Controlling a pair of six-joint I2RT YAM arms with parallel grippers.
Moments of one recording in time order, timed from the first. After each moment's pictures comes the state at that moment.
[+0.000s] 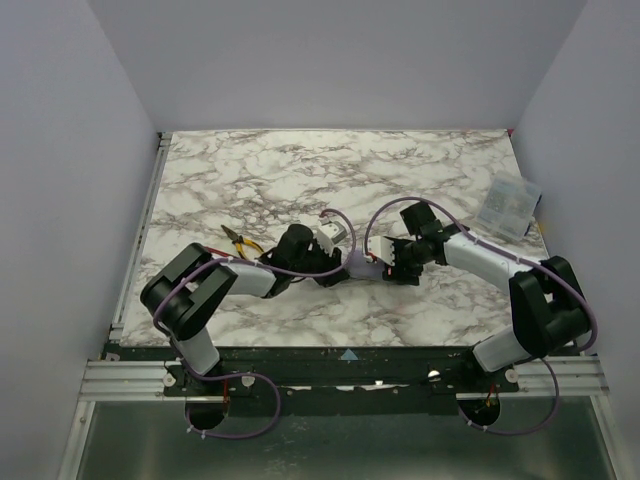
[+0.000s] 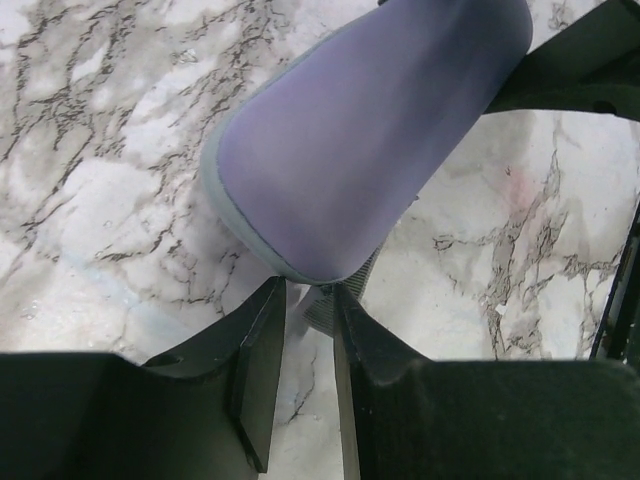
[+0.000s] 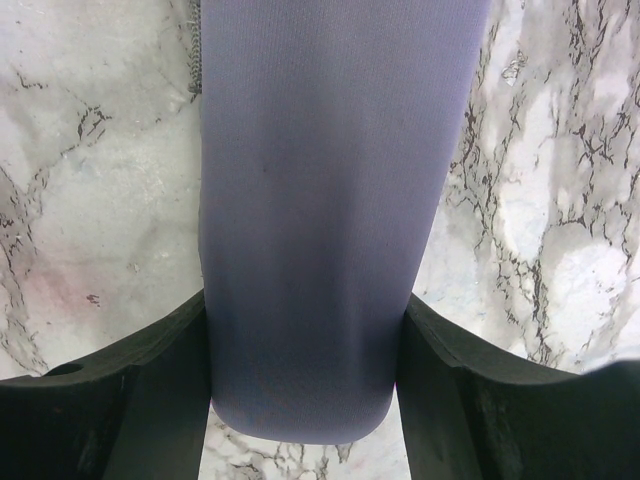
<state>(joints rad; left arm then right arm) -0.69 1.69 0.65 0.53 0.46 -0.21 0.44 1.51 0.84 -0.52 -0.33 -1.09</state>
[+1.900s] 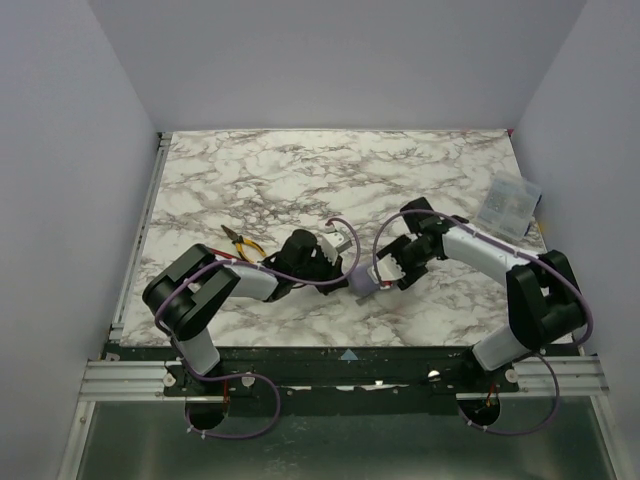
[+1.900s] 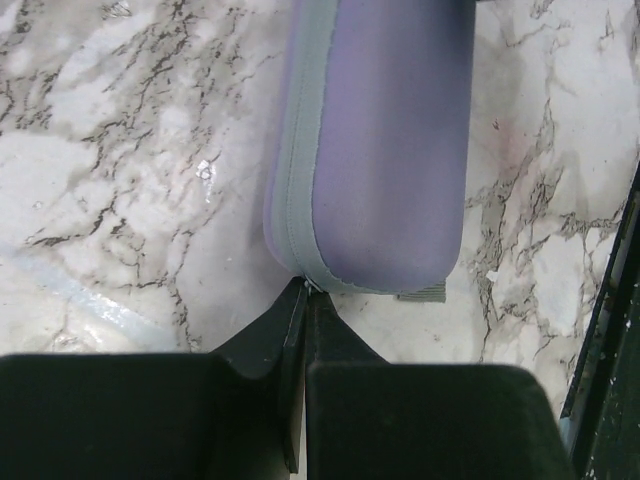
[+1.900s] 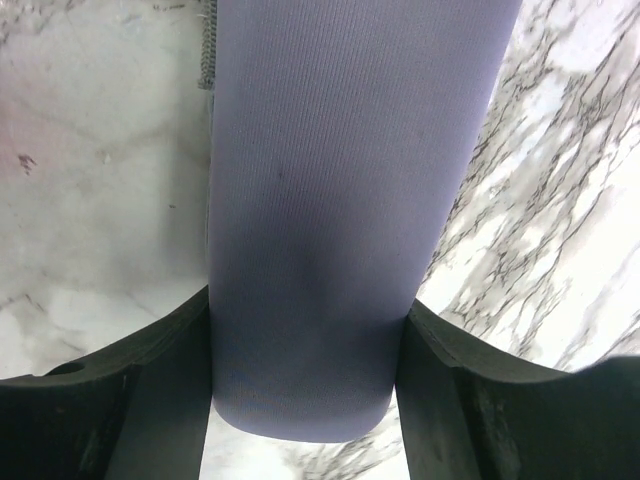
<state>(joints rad) -0.72 1.70 0.63 0.52 0.45 -0.15 0.43 1.53 0.88 -0.65 -0.36 -1.76</state>
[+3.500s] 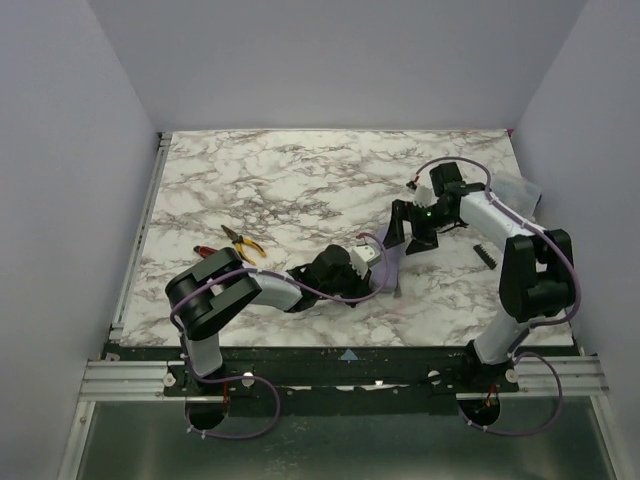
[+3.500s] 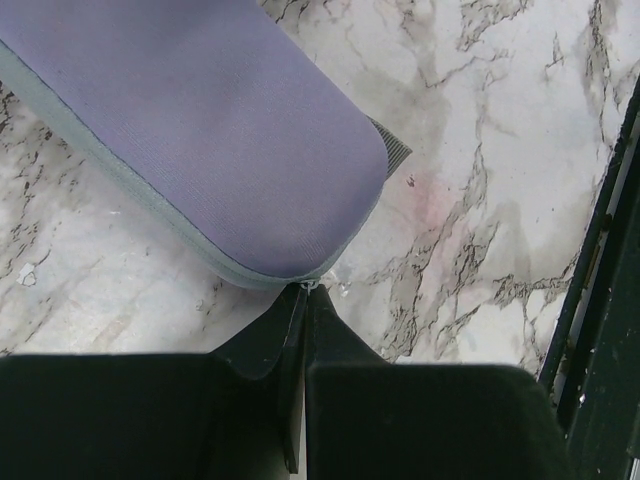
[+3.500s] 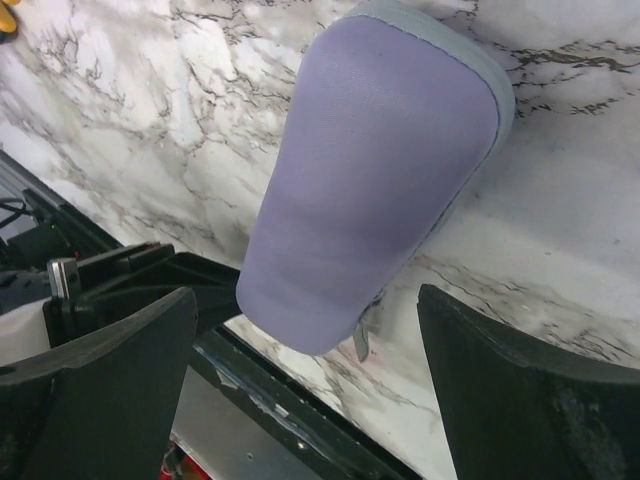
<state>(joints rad) -0.96 1.79 0.72 0.55 0.28 -0.23 0.16 1.71 1.20 -0.77 -0.61 0.13</state>
